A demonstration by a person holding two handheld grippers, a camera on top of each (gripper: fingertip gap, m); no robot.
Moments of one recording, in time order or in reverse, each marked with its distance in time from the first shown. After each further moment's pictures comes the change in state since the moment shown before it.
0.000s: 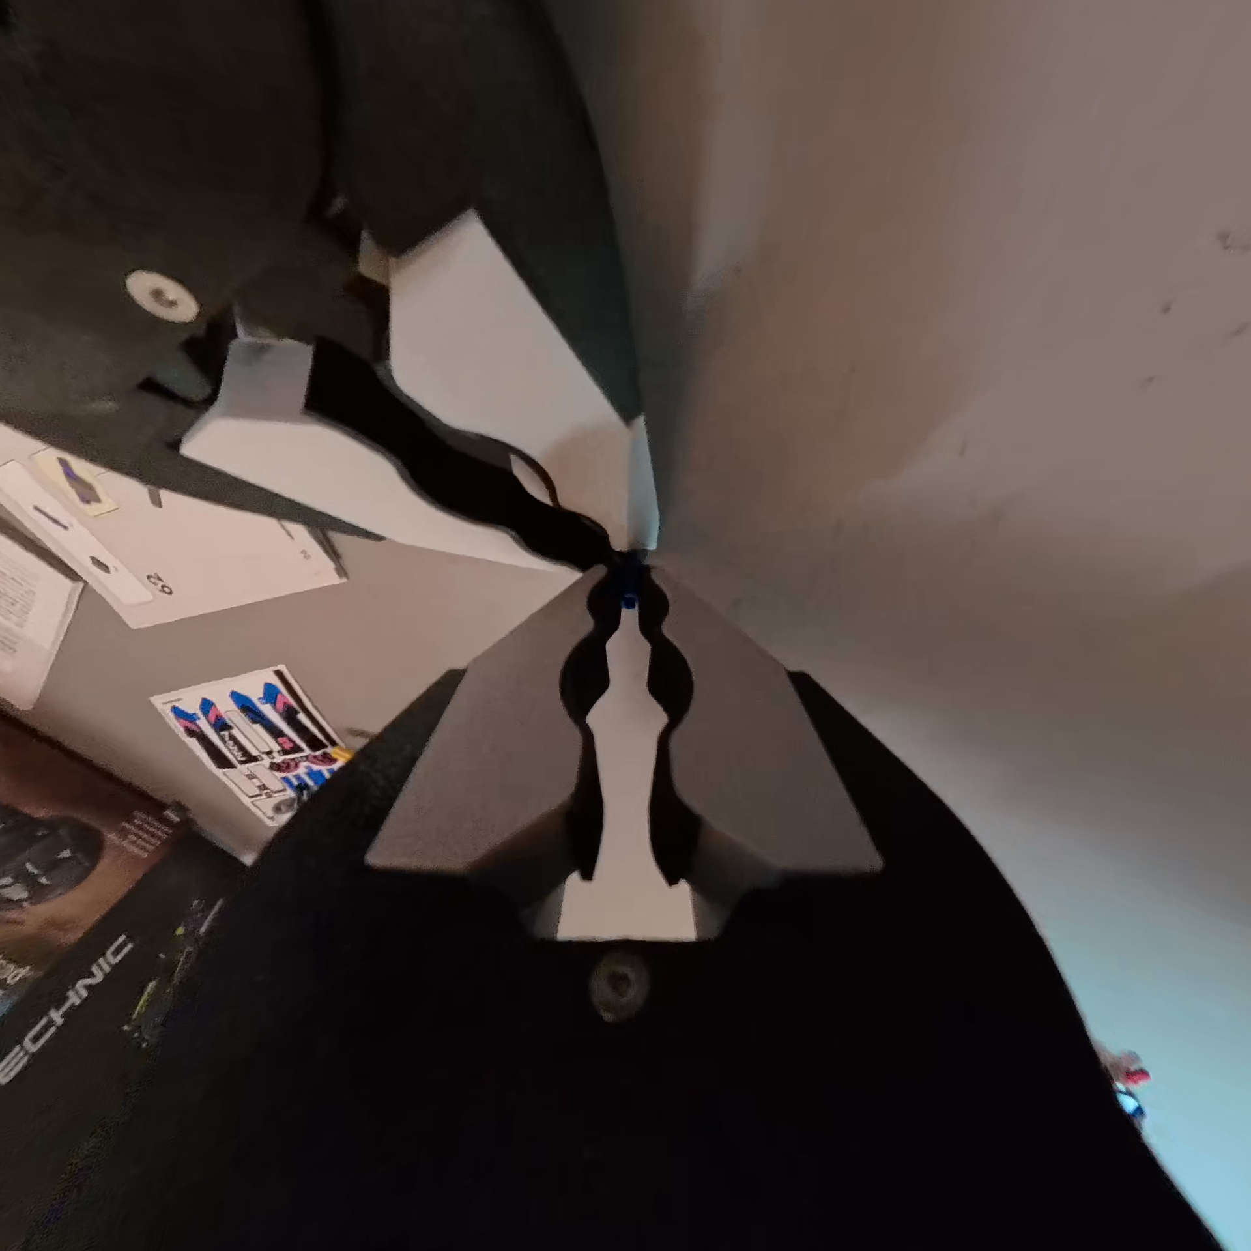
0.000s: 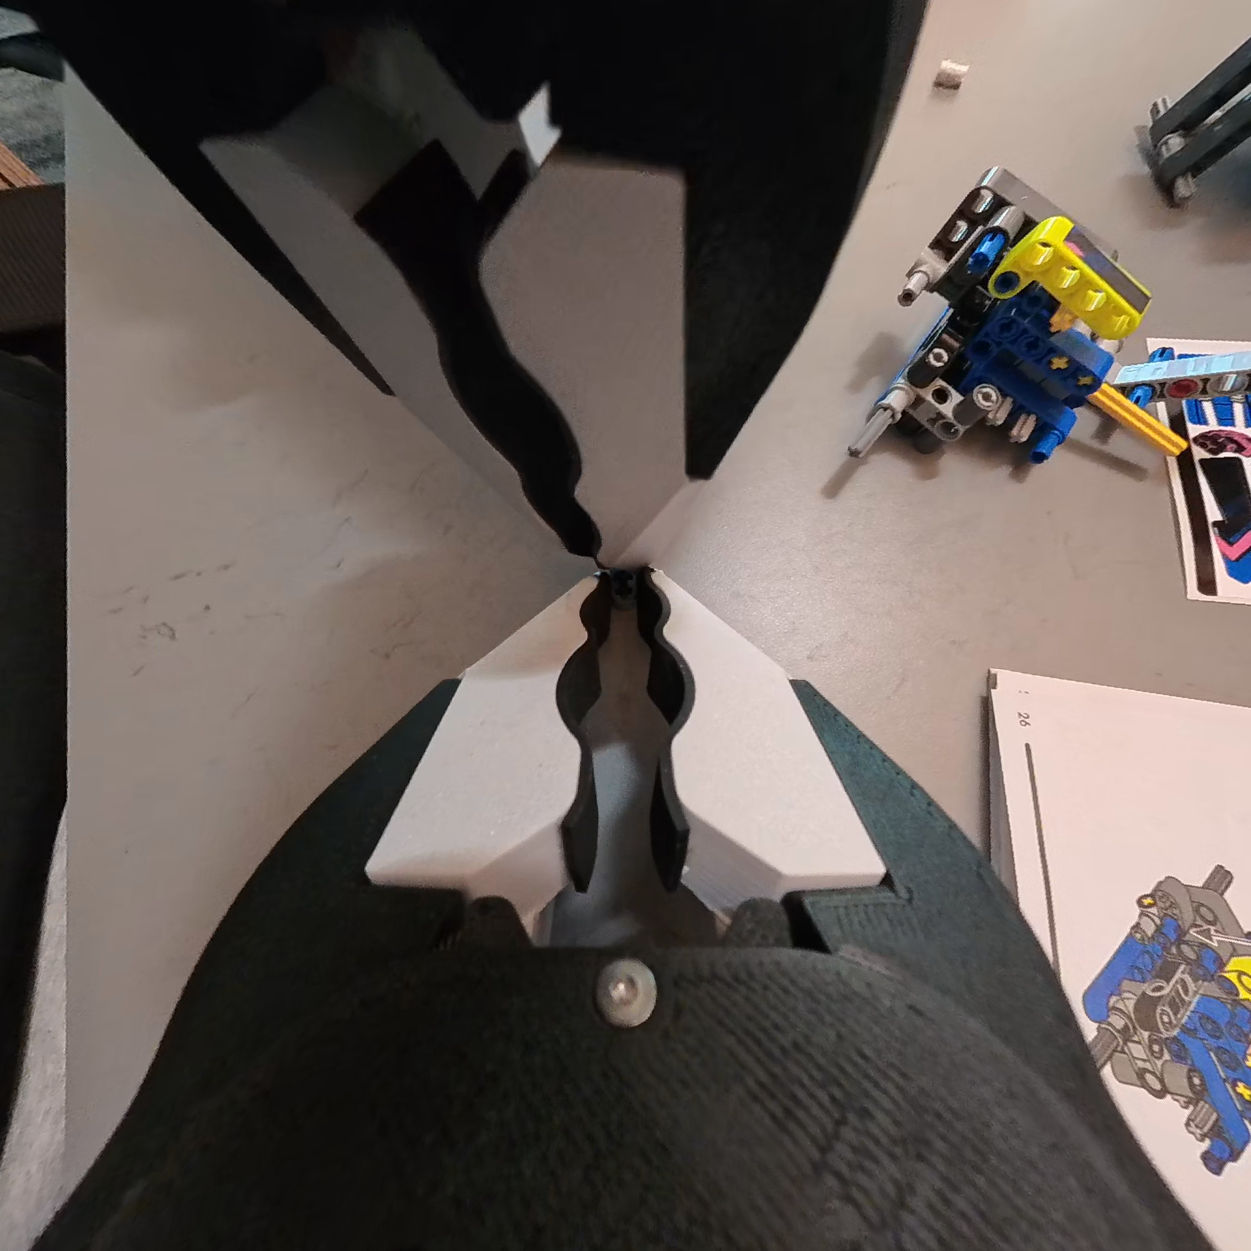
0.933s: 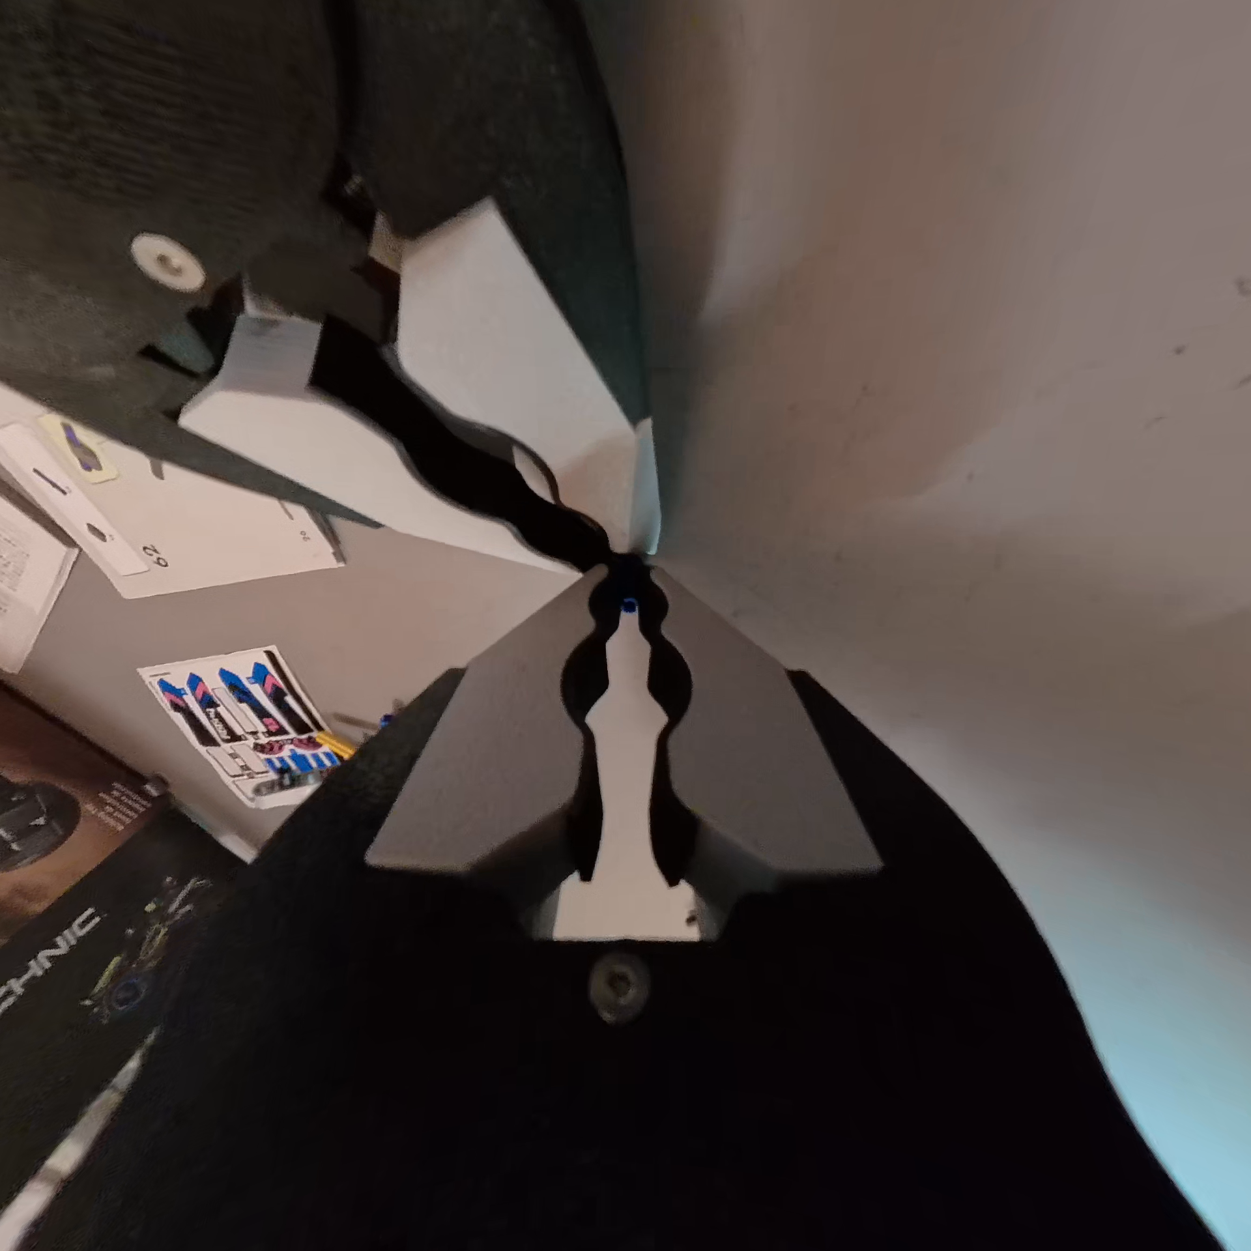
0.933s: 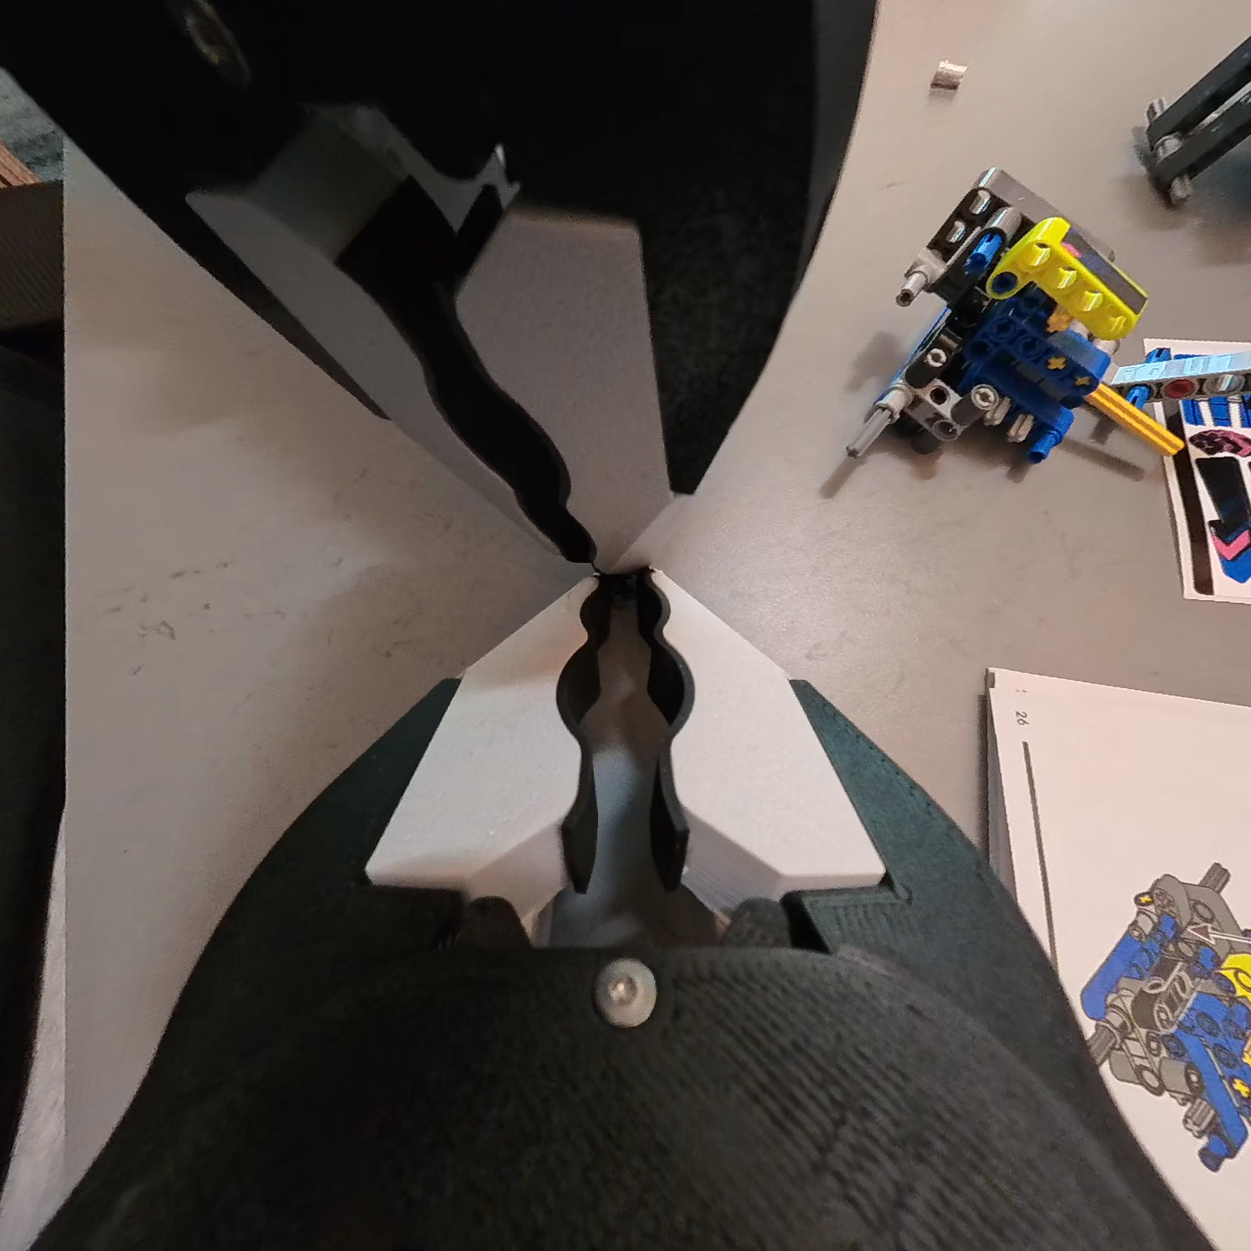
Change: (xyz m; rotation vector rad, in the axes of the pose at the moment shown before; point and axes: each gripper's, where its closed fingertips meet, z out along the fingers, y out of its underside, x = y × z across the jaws) left arm 0.000 -0.001 0.001 0.001 -0.032 -0.051; right arm 0.000 0.000 -0.001 0.001 0.003 -0.001
